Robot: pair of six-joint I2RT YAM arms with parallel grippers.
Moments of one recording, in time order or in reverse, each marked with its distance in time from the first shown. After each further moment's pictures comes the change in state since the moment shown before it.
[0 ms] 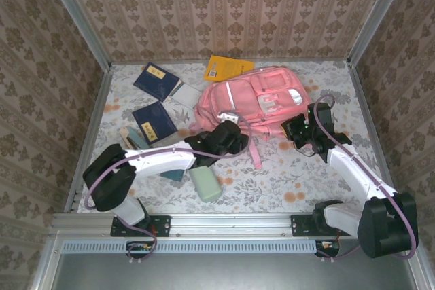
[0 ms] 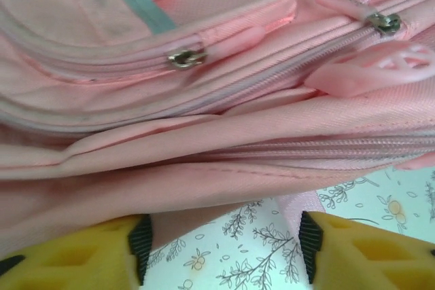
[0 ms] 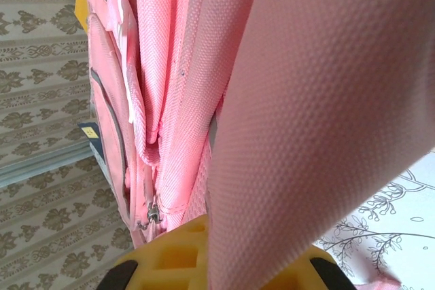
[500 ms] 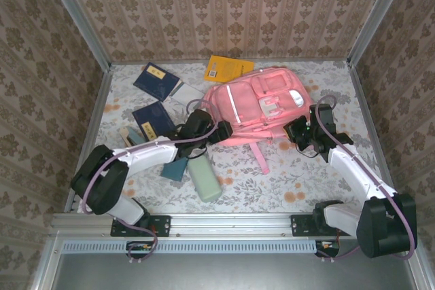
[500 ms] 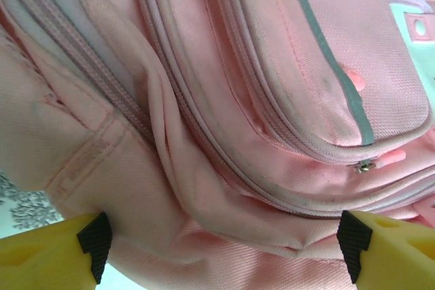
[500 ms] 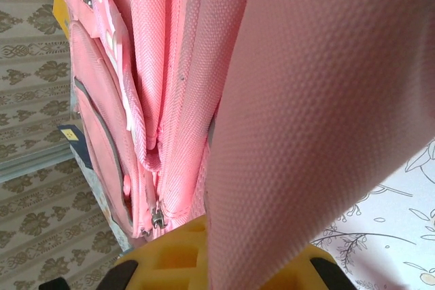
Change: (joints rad) left arm 0.253 -0.037 -0.131 0.096 0.306 -0.354; right arm -0.017 0.000 0.000 -0.048 -0.002 -0.055
